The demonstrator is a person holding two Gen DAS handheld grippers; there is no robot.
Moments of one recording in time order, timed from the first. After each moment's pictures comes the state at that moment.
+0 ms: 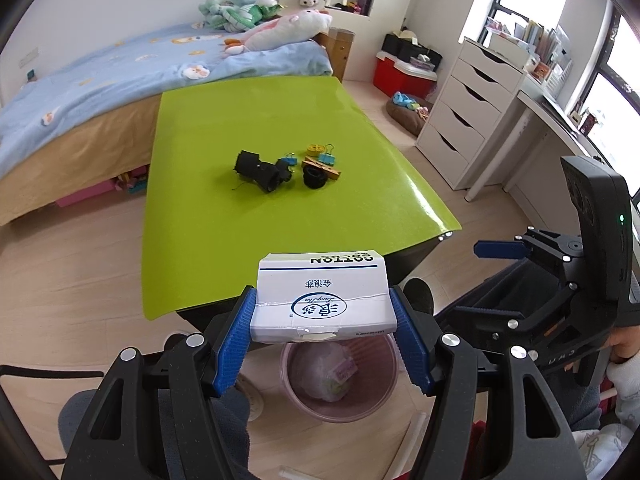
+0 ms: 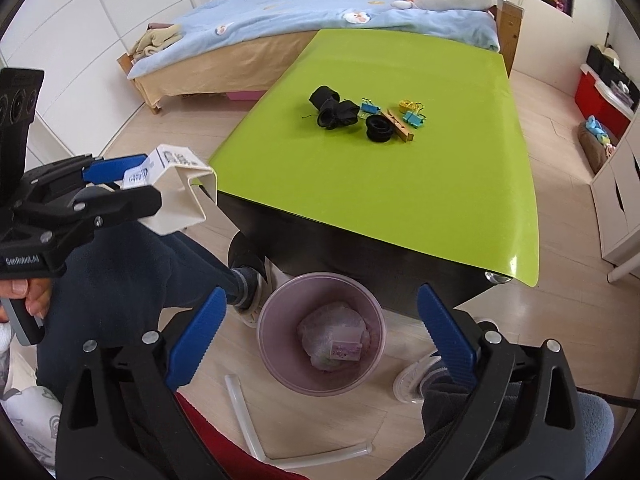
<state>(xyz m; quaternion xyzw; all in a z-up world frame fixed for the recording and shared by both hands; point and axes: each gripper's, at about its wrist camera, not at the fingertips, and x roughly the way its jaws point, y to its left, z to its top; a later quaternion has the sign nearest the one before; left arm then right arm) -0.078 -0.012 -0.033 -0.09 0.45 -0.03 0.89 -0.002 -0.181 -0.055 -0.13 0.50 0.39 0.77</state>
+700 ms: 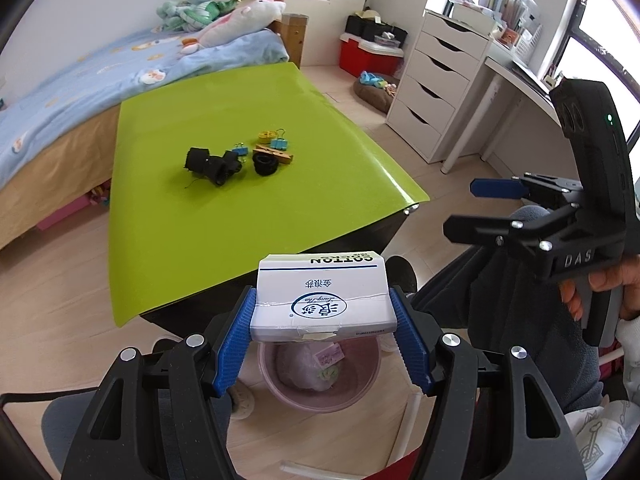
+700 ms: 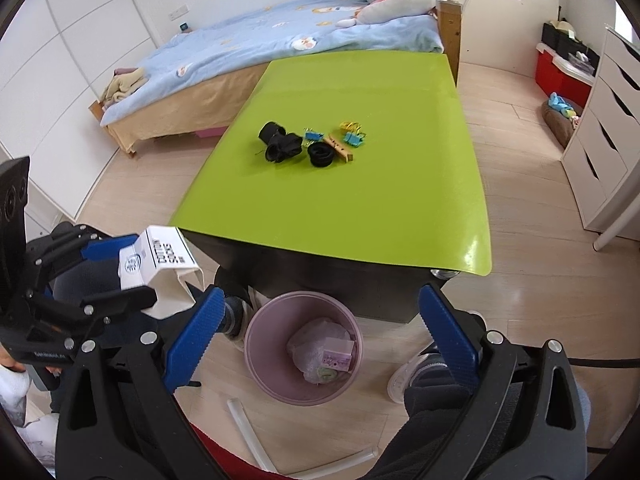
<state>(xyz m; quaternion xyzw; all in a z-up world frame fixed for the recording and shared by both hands) -0.074 -0.050 -0.038 -0.05 0.47 -0.09 0.88 0.021 -0.223 -0.032 -0.07 0.49 0.33 0.80</state>
